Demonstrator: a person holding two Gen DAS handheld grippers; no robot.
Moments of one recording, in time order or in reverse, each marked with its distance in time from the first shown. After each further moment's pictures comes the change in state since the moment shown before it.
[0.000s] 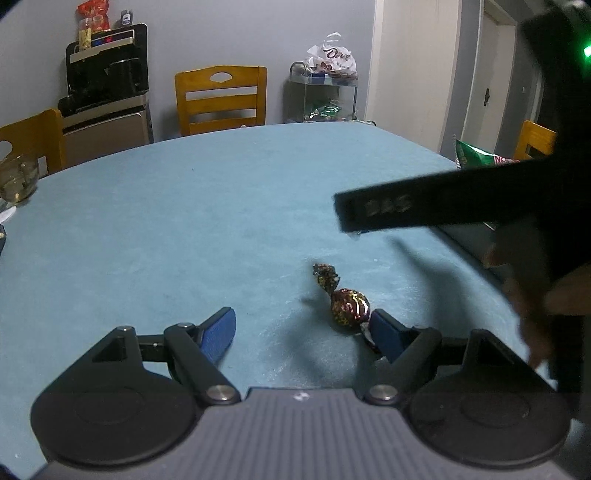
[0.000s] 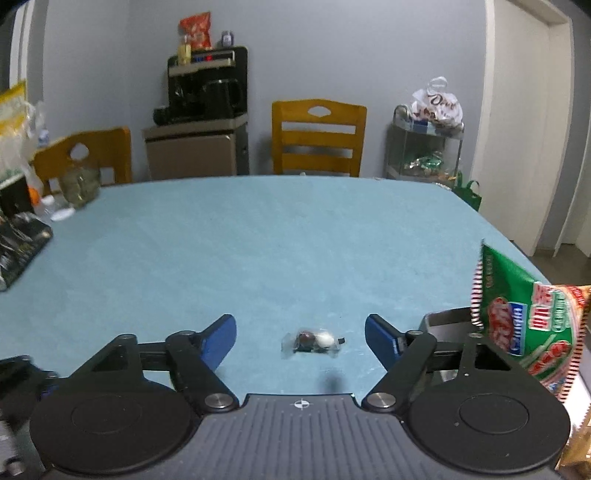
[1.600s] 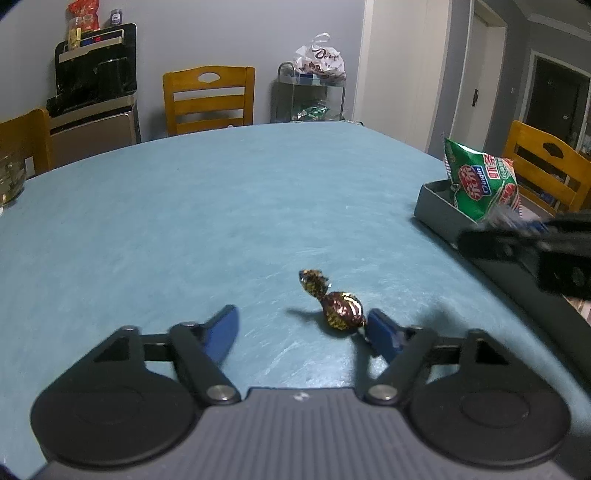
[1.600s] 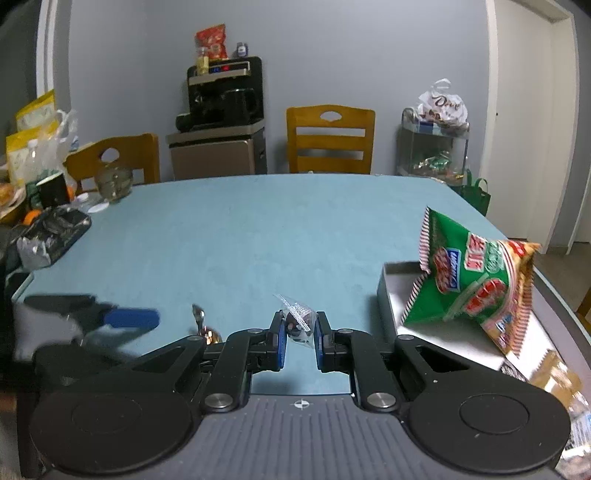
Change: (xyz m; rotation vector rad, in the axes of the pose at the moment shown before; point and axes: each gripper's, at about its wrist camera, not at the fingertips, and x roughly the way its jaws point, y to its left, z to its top) left arm 0.002 0.005 -0.005 0.009 -0.013 -0.042; right arm -0.088 -0.037 -0.039 0.000 -0.015 0.084
